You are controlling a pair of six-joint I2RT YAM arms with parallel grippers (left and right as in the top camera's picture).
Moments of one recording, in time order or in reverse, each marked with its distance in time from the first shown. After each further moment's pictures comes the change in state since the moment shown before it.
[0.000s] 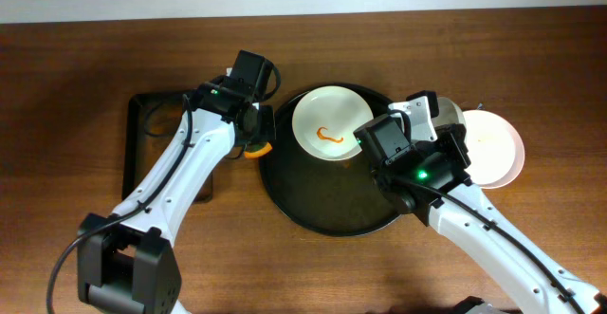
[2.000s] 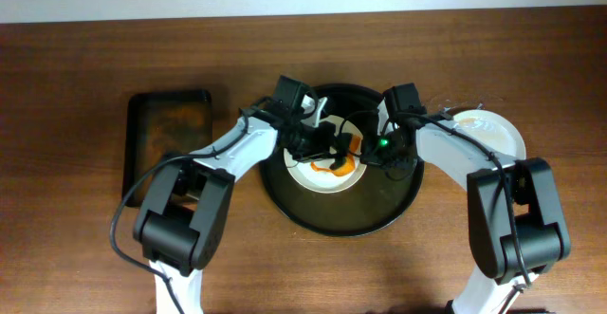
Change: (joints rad) left arm -0.094 0.317 -0.116 0.575 0.867 -0.055; right arm -0.328 0.542 0.072 0.279 -1.501 0.317
